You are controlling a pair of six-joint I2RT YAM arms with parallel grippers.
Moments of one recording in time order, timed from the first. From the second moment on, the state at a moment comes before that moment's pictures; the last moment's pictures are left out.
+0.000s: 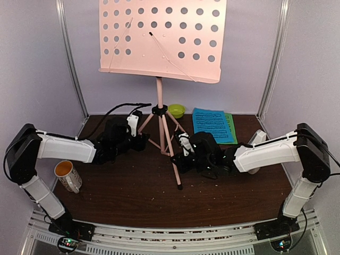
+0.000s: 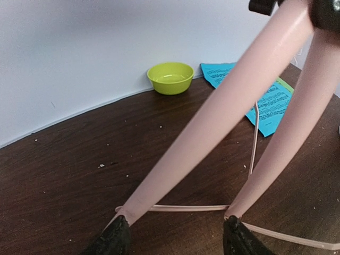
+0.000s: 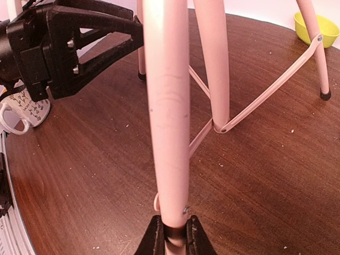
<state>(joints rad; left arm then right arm) -0.71 1.61 0.86 0.38 -0.25 -0.09 0.98 1.72 0.99 0.20 0.08 0.36</state>
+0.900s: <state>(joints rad) -0.48 1.45 0.70 0.38 0.27 0.03 0.94 1.69 0.99 0.15 -0.01 0.31</state>
